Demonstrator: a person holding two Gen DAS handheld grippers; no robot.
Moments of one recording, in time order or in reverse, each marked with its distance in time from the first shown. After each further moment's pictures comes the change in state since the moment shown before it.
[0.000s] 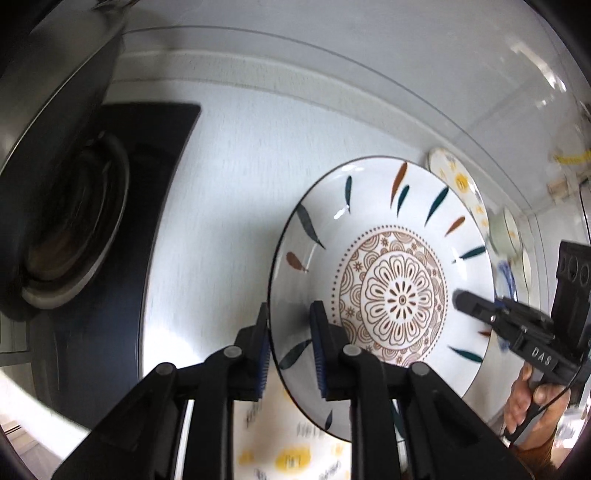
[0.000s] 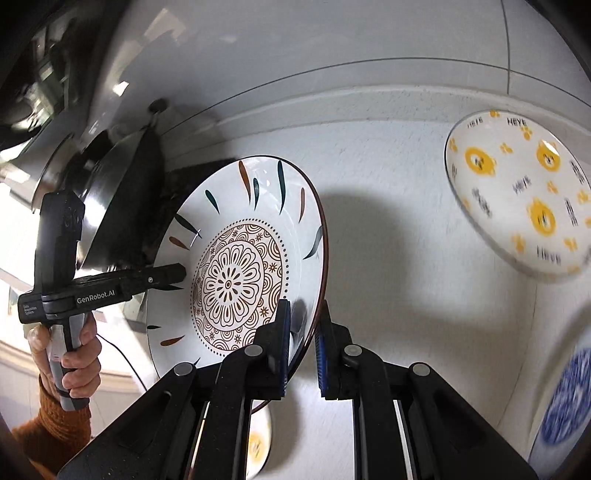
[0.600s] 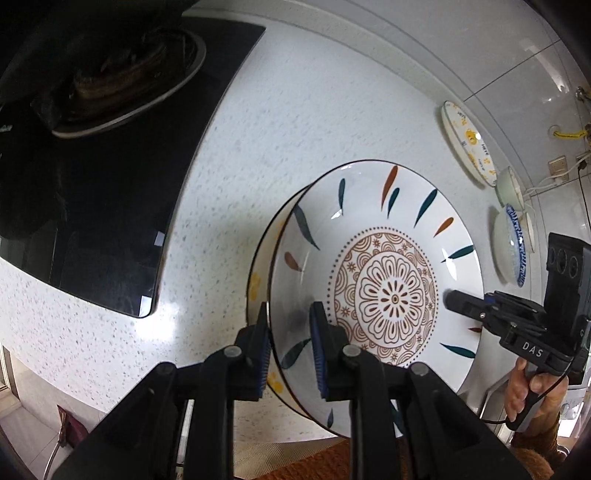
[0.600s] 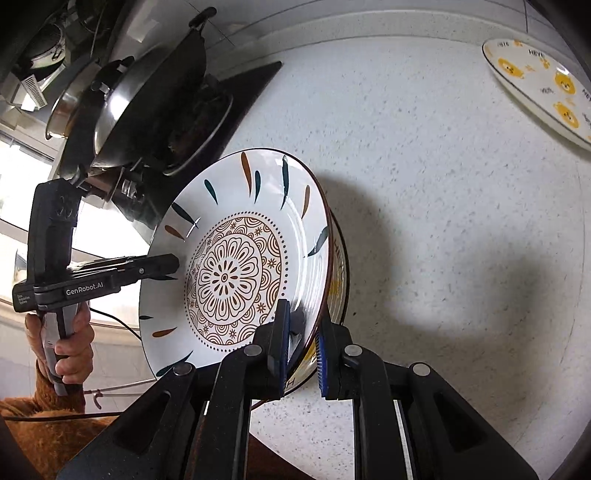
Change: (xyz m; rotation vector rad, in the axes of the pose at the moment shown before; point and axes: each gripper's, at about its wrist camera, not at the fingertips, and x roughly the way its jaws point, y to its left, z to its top) left arm 0.008 0.041 -0.120 -0.090 0.067 -0.005; right arm 0.033 0.045 -0.086 -0.044 0.162 0.029
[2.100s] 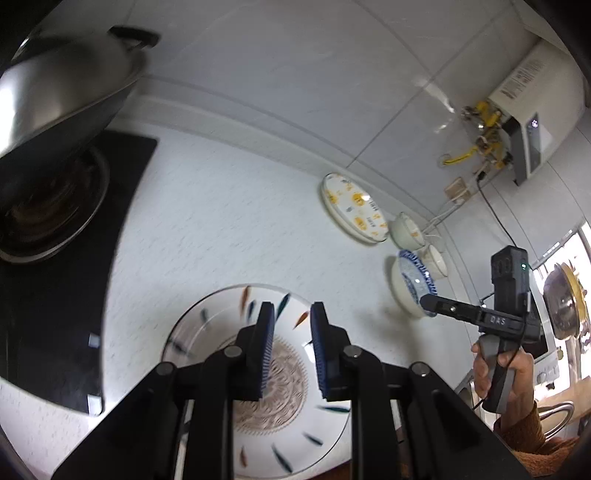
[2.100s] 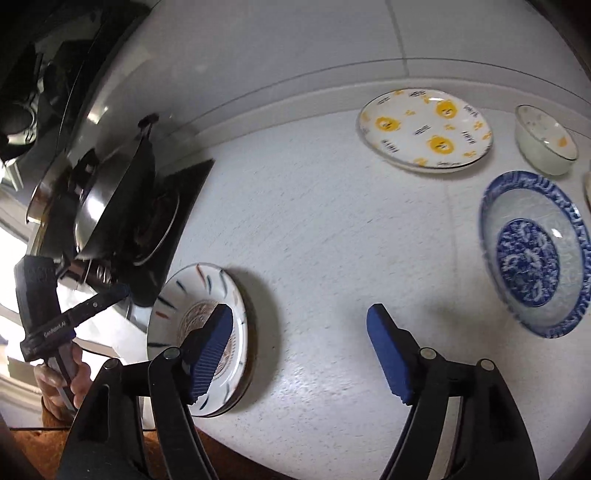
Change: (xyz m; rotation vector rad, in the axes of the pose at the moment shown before) left arm -0.065 -0.047 0.017 0.215 -0.352 -0.341; right arm -0.110 -0.040 -0.017 0.188 -0.292 -0.159
